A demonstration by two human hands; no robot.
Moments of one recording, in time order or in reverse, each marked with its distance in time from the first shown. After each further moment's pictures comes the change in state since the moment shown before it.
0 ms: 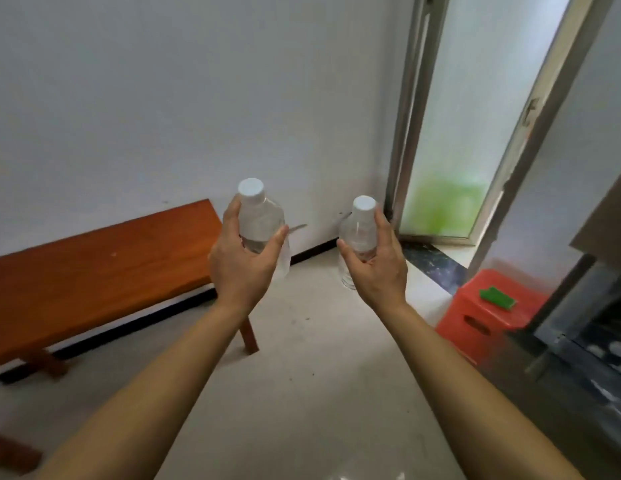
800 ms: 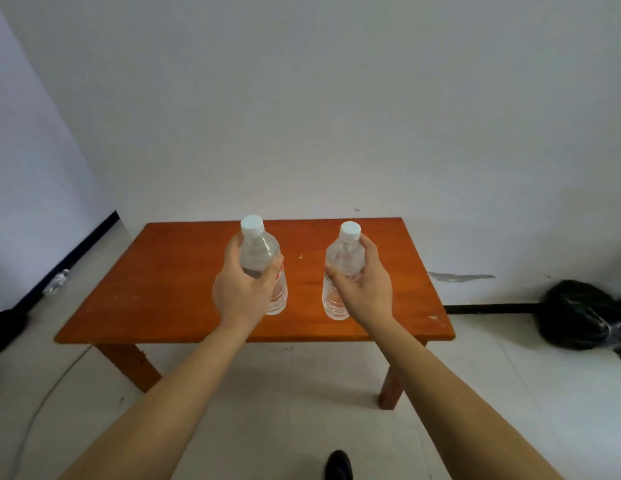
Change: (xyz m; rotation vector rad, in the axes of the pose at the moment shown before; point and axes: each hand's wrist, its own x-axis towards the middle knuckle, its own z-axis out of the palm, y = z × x) left_hand 0.210 -0.412 -0.295 0.276 0.321 -0.411; right_hand 0.000 -0.246 0.563 0.333 -0.575 -0.026
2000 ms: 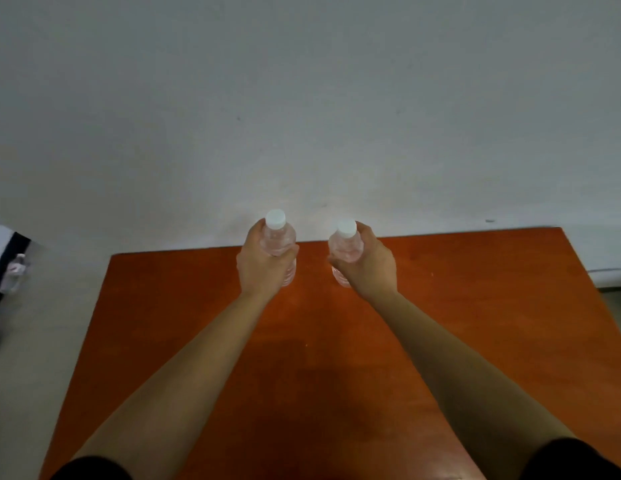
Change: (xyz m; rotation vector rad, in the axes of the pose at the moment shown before) left_hand 0.530 -0.342 0.196 0.056 -0.308 -0.349; right_hand 0.429 0.124 0.455 -0.345 -0.234 0.308
